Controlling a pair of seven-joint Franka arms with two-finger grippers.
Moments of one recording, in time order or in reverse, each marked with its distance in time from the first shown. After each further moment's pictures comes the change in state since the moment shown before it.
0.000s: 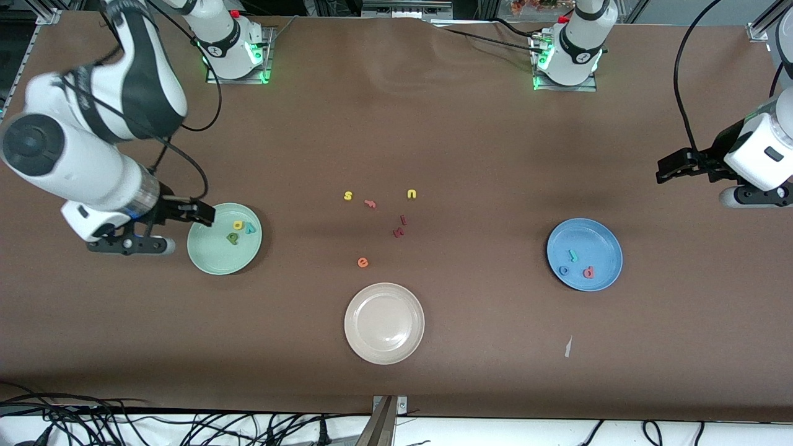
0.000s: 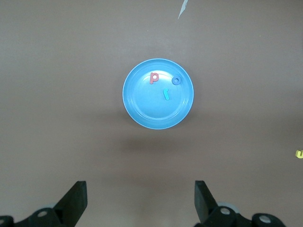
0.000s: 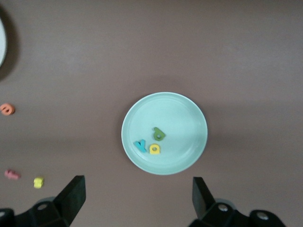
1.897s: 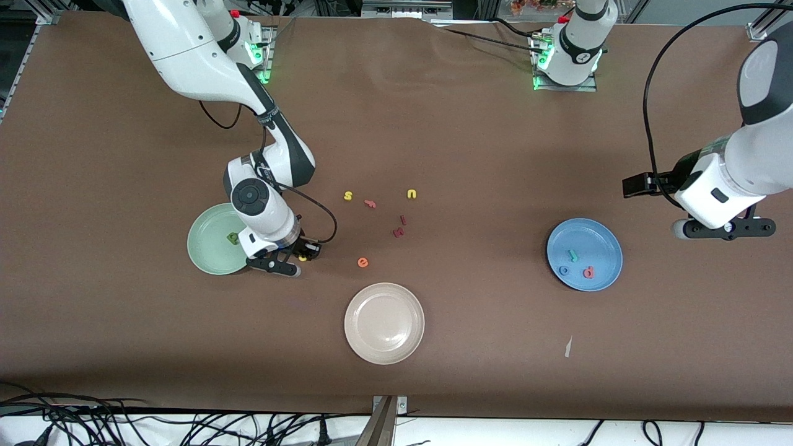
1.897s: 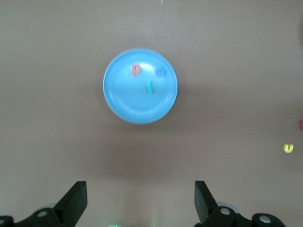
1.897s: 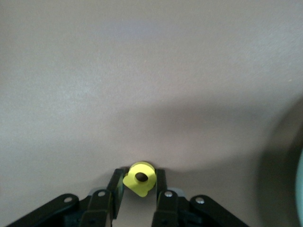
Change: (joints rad) left arm 0.126 0.156 -0.246 0.178 0.039 -0.091 -0.103; right arm 0.203 0.391 0.019 -0.239 0.009 0.786 0.475
